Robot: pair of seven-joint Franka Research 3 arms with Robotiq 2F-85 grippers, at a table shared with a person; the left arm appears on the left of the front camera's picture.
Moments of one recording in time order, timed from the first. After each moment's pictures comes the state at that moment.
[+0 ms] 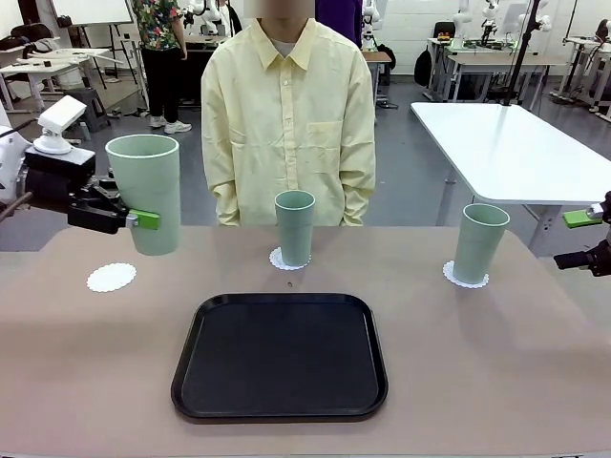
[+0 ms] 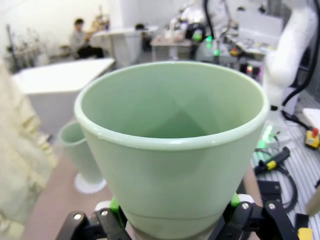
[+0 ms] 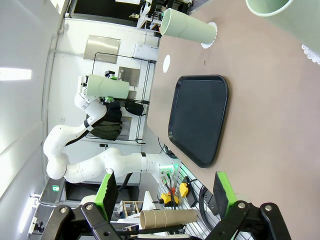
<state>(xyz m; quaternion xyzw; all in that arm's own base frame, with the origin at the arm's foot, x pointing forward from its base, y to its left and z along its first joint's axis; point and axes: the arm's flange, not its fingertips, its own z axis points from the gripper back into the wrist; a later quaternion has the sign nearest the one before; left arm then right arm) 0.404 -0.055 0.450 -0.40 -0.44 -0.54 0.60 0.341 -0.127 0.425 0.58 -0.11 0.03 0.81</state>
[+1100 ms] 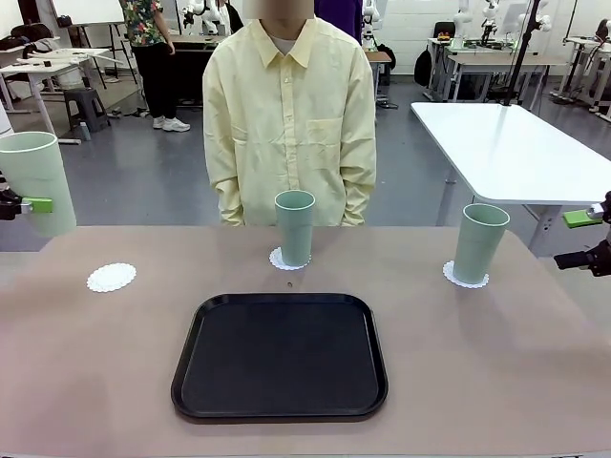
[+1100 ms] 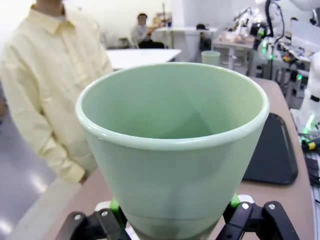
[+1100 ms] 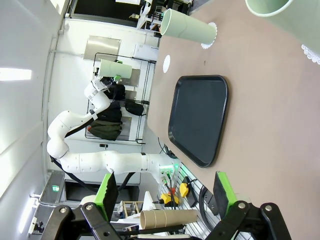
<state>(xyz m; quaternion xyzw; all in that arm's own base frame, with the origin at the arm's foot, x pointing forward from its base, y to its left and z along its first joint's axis) 0.446 0.139 0.421 -0.33 -0.50 -0.46 0.65 0.341 -0.127 0.425 0.58 -0.11 0.03 0.81</state>
